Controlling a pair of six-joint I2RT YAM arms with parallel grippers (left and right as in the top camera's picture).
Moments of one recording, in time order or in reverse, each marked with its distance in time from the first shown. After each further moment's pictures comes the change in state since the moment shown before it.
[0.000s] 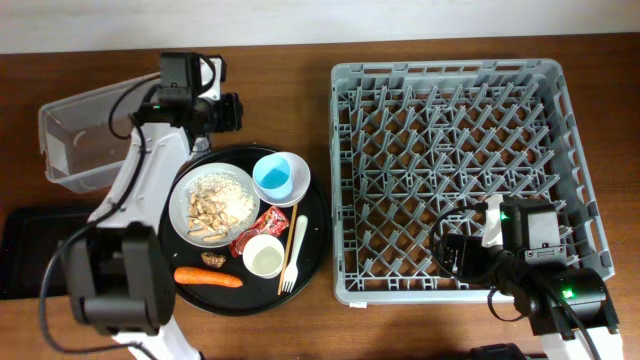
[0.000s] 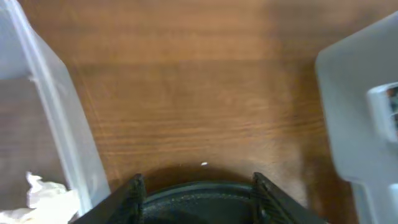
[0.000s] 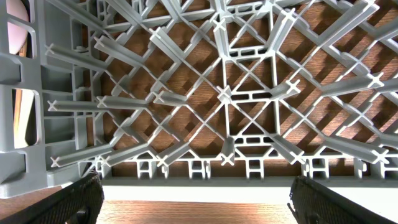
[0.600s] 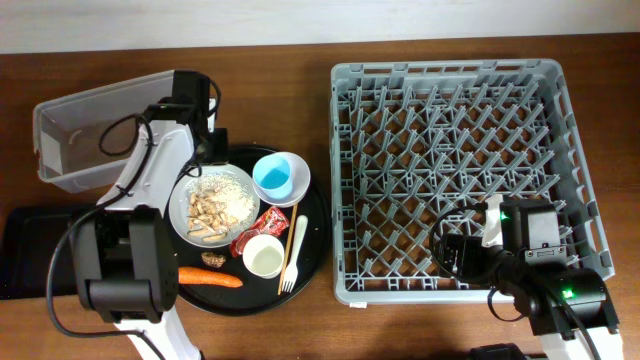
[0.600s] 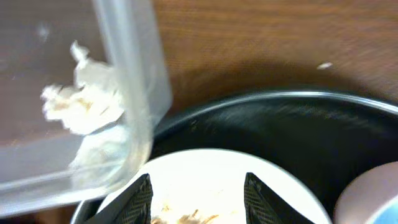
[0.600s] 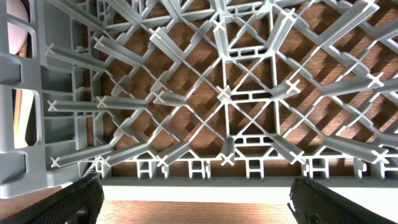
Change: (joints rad) left arm 0.003 0.060 0.002 -0.304 -0.290 0.000; right arm 0.000 0.000 0.000 0.000 0.000 0.000
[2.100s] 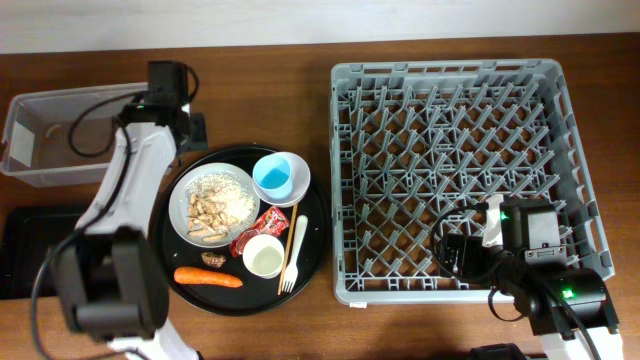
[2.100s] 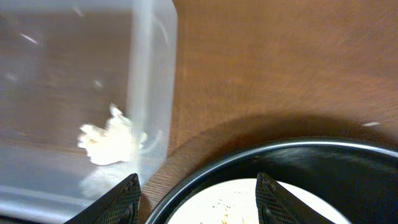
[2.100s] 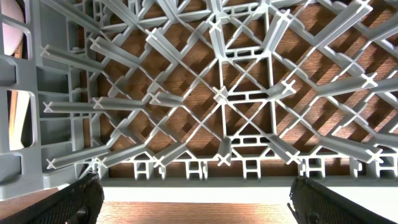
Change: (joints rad) left arm 0.053 -0.093 0.004 0.079 -0.113 0.000; right arm 0.000 0.000 0.000 -0.001 0.012 0.000
